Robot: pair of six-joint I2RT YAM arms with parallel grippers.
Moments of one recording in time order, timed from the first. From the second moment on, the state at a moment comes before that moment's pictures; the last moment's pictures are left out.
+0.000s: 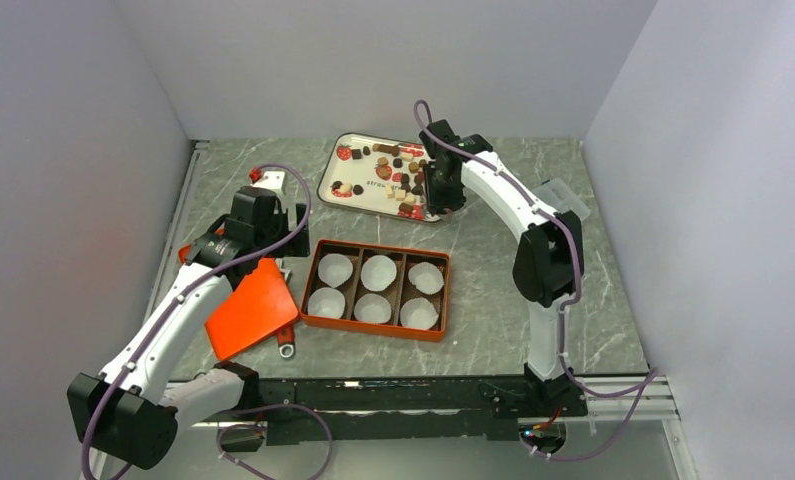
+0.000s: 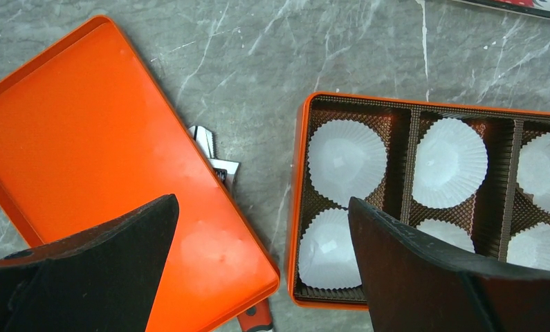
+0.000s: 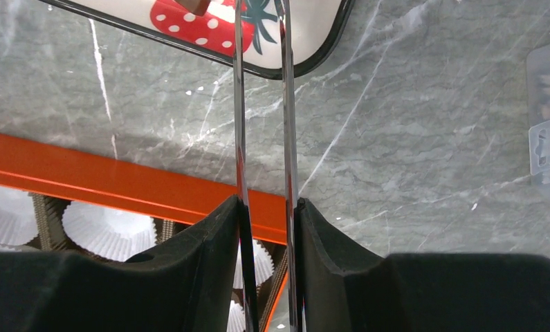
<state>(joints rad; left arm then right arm) -0.35 1.07 1.00 -0.65 -0.18 -0.25 0.47 2.03 1.90 -1.05 0.11 0.36</state>
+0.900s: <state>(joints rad) -0.33 1.08 1.00 -0.66 -0.15 -0.25 0.51 1.98 1.93 -1.09 0.16 0.36</state>
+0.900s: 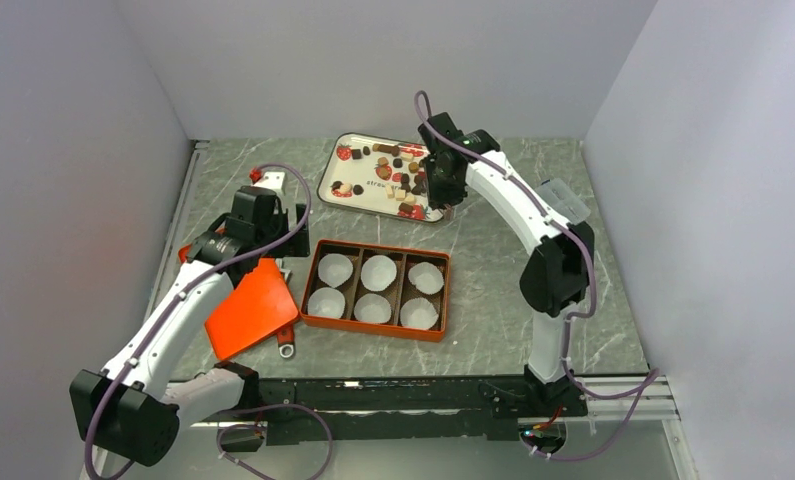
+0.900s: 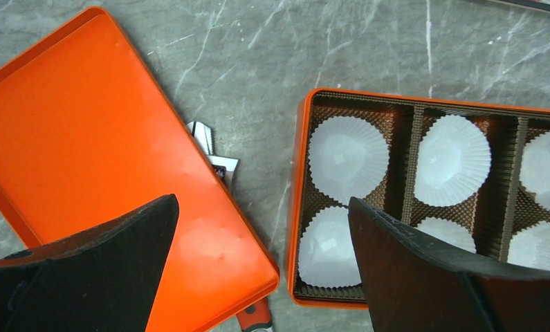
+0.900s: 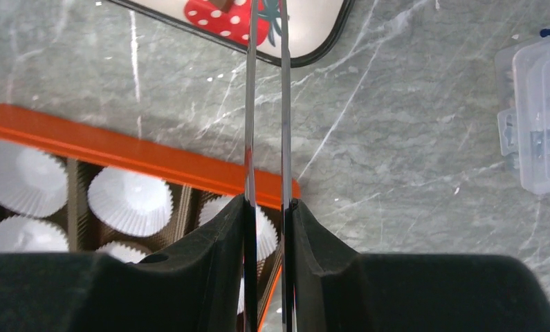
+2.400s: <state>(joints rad) -0.13 1.09 0.95 -0.65 -0.09 -0.32 0.92 1.84 1.78 -1.09 -0.06 0.34</state>
